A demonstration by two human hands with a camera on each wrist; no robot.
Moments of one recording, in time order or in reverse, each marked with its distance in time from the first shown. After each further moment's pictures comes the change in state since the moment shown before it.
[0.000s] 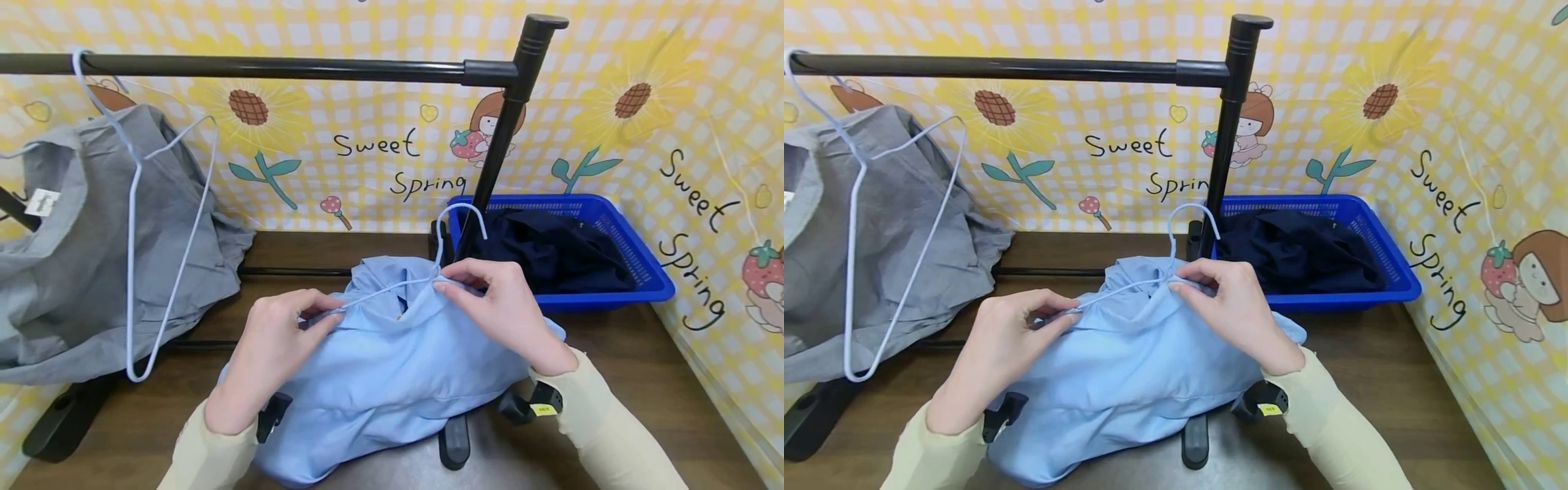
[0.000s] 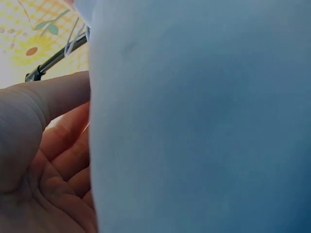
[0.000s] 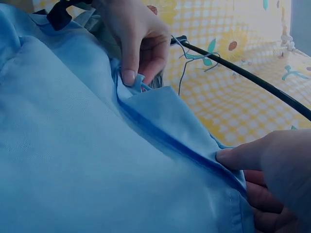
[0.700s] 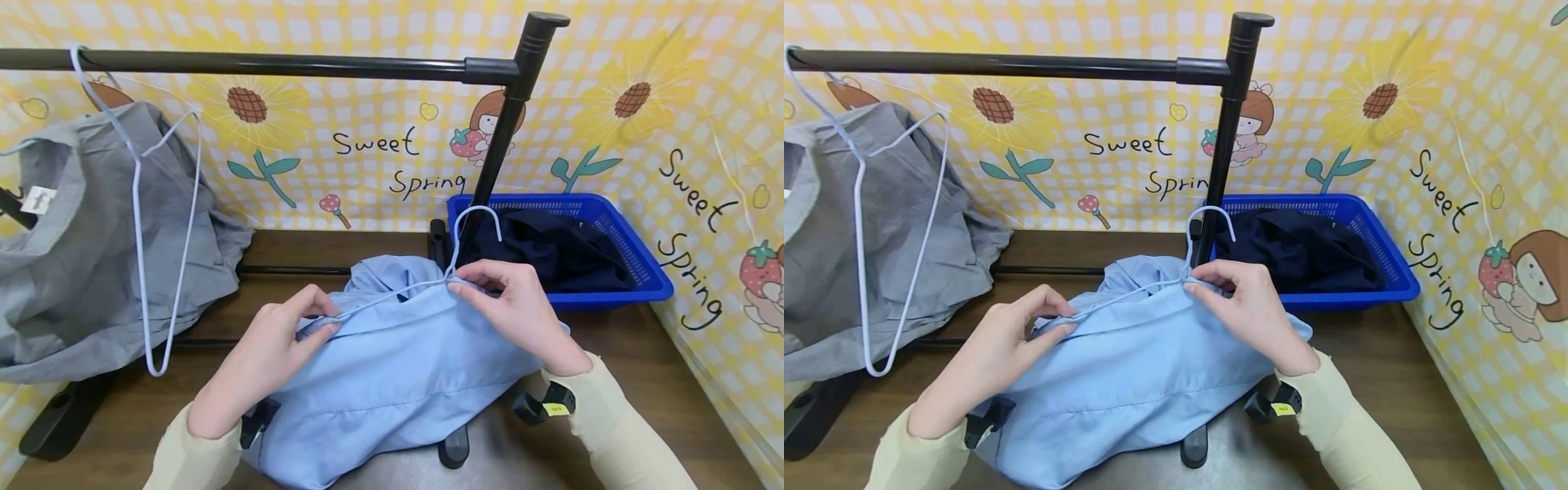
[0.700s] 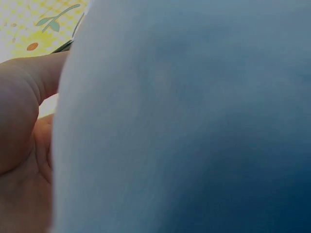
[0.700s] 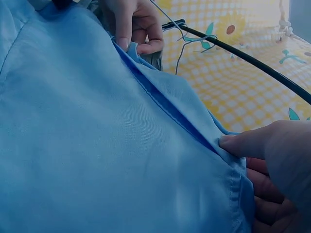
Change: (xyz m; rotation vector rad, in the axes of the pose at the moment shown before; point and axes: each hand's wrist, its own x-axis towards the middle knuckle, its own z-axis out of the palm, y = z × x) left_hand -0.005 -0.007 -0.007 -0.098 -0.210 -0.039; right_hand -0.007 0.017 -0.012 0.026 -0.018 0.036
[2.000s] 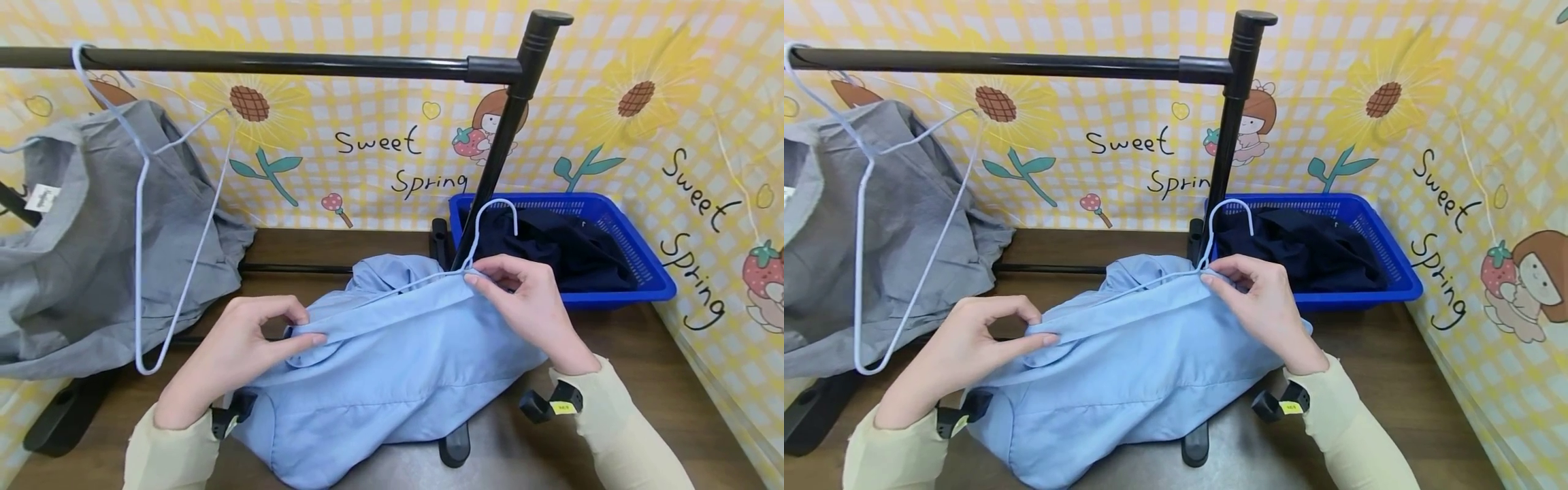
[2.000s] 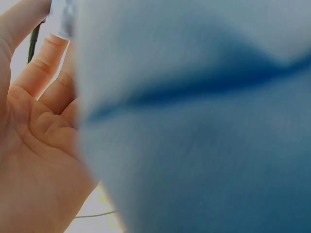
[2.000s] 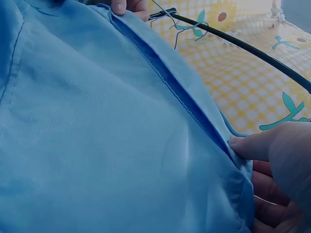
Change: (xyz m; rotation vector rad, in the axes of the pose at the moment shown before) left_hand -0.011 -0.017 -0.030 -0.074 -0.016 0.050; right_hand -0.004 0.013 -0.006 0.037 0.103 0.037
